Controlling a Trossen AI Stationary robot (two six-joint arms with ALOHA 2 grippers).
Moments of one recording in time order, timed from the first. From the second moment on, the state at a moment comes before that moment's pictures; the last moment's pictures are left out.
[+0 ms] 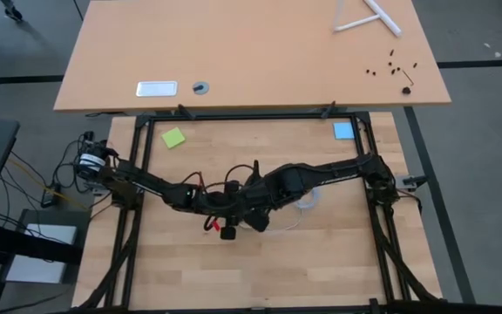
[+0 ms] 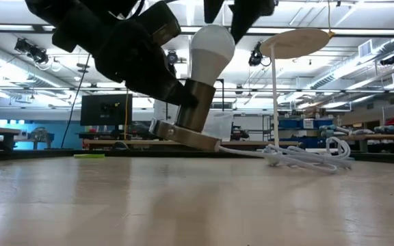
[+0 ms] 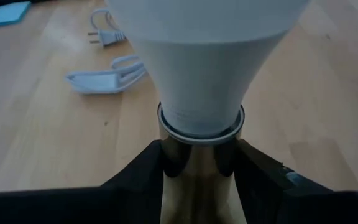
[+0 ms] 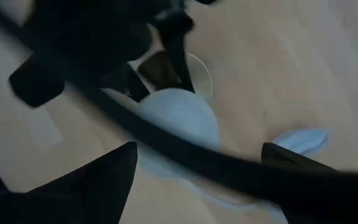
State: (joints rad) left arm -0.21 1.62 0.78 0.28 -0.19 0.00; right arm 0.22 2.07 2.19 -1.44 0.16 0.79
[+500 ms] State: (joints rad) left arm -0.22 1.62 0.78 0.29 -0.24 -0.01; right arm 0.18 2.07 2.09 -1.33 0.14 0.86
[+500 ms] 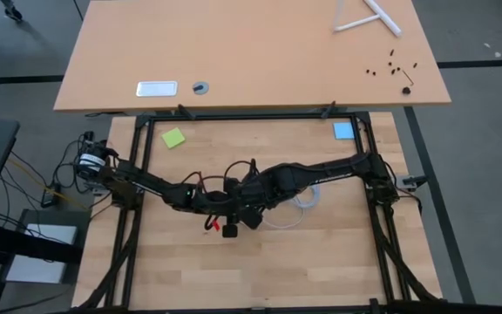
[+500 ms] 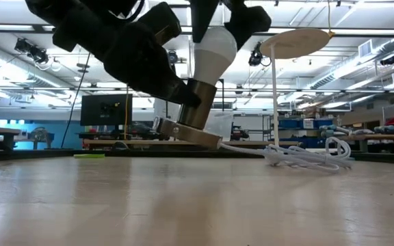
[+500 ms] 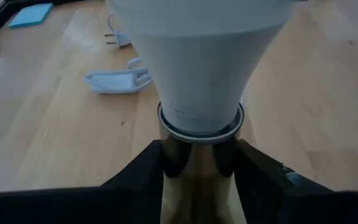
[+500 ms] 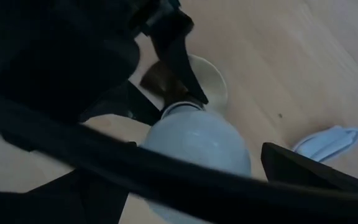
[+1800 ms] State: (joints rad) left arm -0.22 1.62 0.78 0.29 -0.22 0.00; right arm 0.17 2.08 2.11 -1.26 0.07 0.58
